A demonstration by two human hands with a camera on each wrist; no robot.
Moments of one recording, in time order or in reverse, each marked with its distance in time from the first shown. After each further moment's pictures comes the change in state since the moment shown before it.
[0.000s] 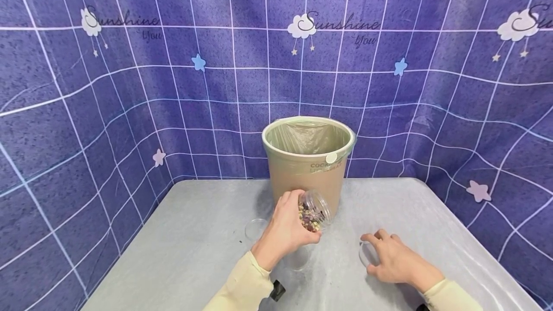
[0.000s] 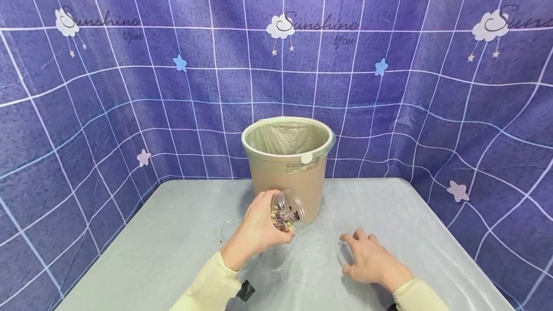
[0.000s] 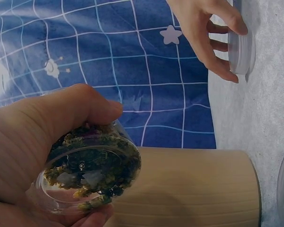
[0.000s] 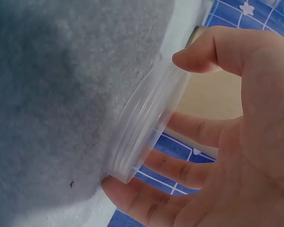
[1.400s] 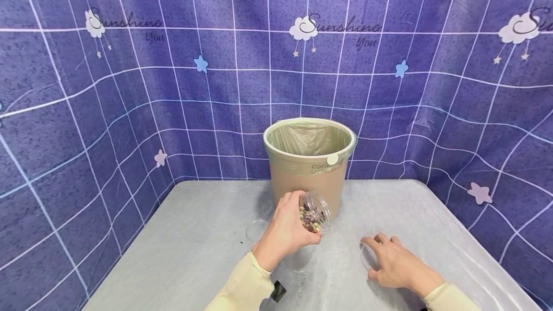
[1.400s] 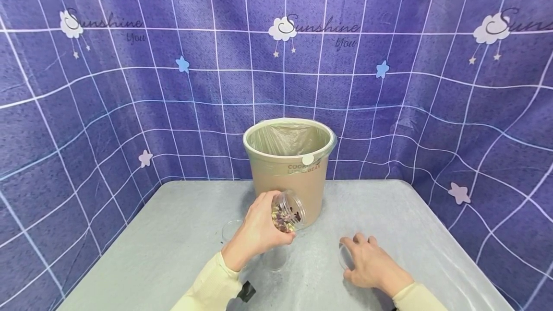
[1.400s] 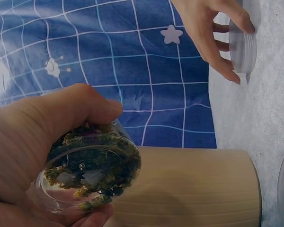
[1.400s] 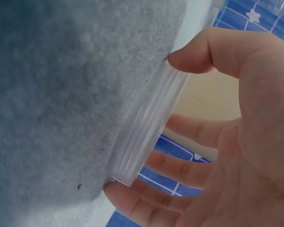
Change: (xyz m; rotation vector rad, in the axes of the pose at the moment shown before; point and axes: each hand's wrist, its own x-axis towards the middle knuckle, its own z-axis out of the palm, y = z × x) left_hand -0.001 0.001 -0.001 -0.007 -0.001 -0.012; right_hand -0.004 -0.004 0.004 -0.073 0.028 -0.025
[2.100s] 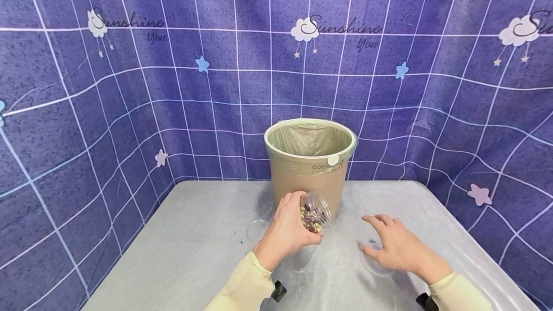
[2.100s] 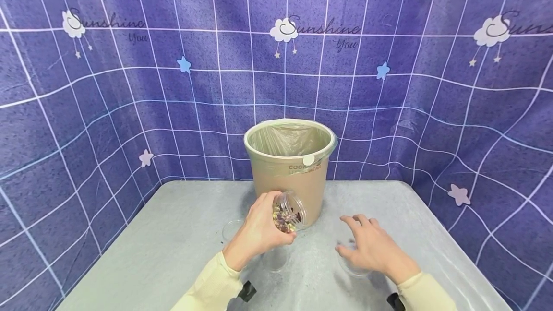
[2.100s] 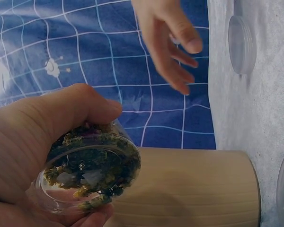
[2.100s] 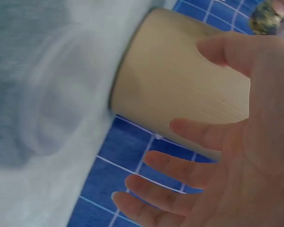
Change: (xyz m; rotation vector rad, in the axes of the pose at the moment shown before) left_hand 0.001 -0.001 0.003 0.010 -0.001 -0.005; right_hand 0.021 -0.004 -0.041 0.062 0.165 0.027
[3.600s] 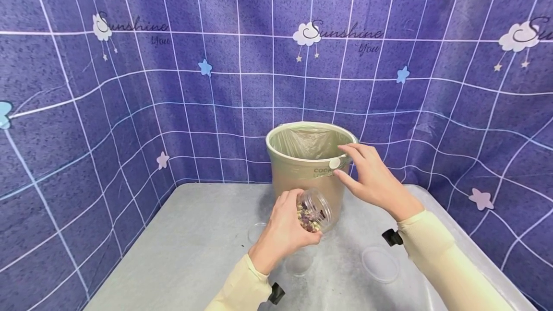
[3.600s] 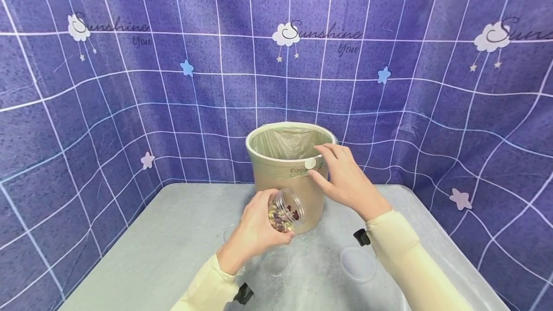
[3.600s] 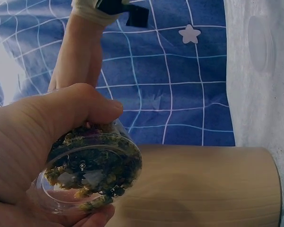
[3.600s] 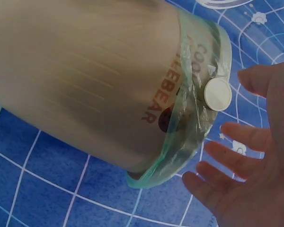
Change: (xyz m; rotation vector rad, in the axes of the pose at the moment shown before) left_hand -0.004 0.007 -0.020 -0.046 0.048 0.029; right_hand 0.127 -0.046 -0.083 0.112 0.317 -0.235
